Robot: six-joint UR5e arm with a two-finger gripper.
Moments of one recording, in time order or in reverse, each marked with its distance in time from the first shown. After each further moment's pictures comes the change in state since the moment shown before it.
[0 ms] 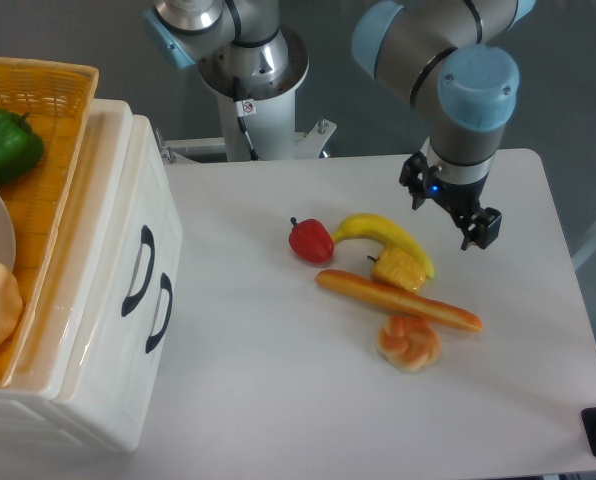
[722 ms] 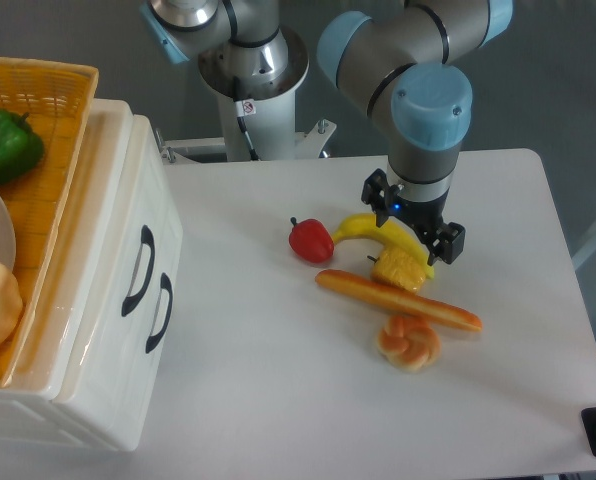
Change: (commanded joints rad) arm -0.031 -0.006 0.000 0.005 -0.092 -0.248
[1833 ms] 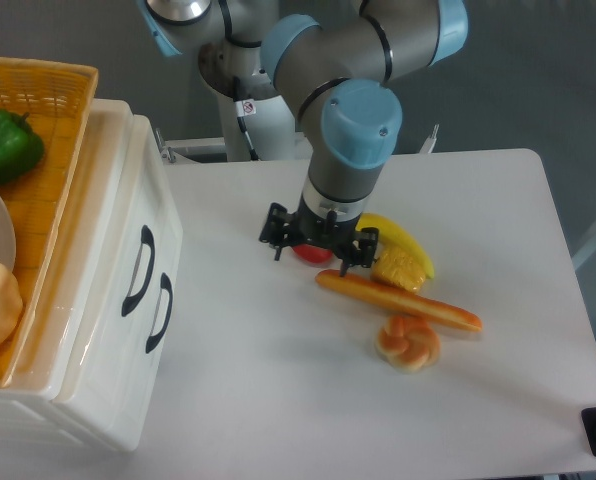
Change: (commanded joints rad) arm -0.176 0.012 0.015 -0.094 -0.200 -0.670
